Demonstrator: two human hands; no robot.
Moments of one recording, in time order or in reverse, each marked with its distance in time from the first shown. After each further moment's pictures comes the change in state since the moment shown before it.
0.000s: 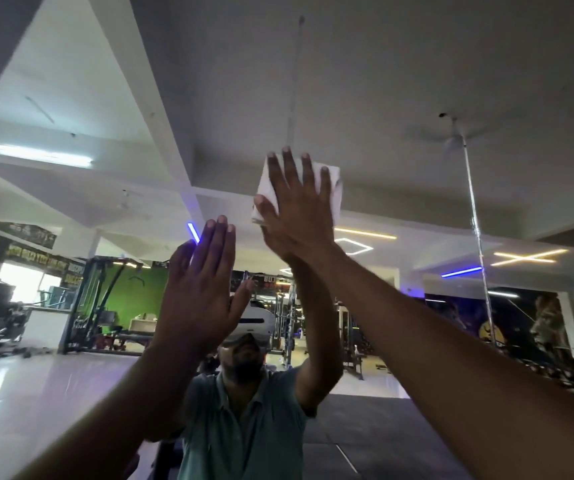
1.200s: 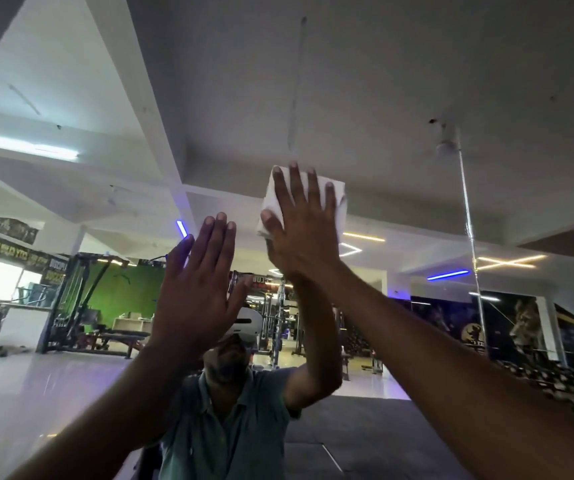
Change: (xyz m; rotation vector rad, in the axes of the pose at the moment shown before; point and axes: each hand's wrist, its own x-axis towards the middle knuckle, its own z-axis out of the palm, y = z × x) left_hand -0.005 -0.003 0.008 -0.033 0.043 0.009; right_hand -0.031 -0.002 0.004 -0.006 -0.010 0.021
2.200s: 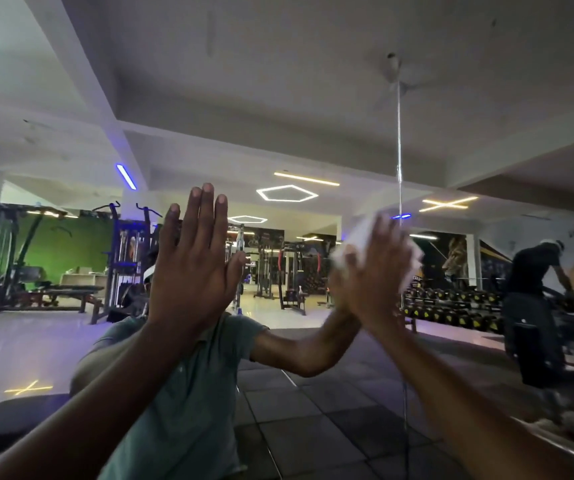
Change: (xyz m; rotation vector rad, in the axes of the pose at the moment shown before) left_hand -0.038 0.112 0.010 -0.101 -0.032 0.049; right_hand -0.222 0.147 -0.023 -0.061 0.029 0.568
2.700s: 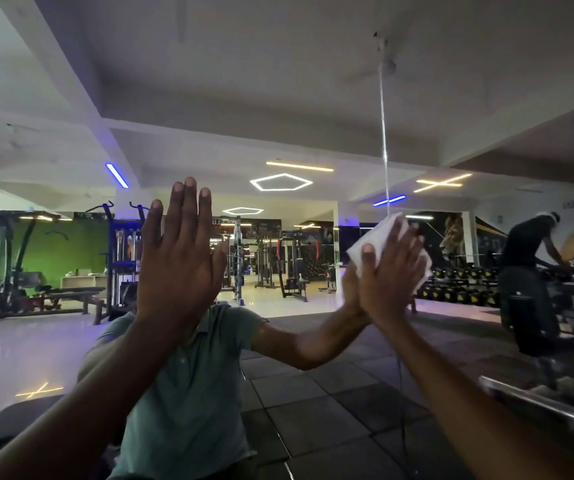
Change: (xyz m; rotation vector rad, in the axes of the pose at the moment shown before) left_hand -0.001 -0.002 -0.004 -0.025 -0.006 0.008; right_hand -0.020 0.039 -0.002 0.015 0.018 0.214
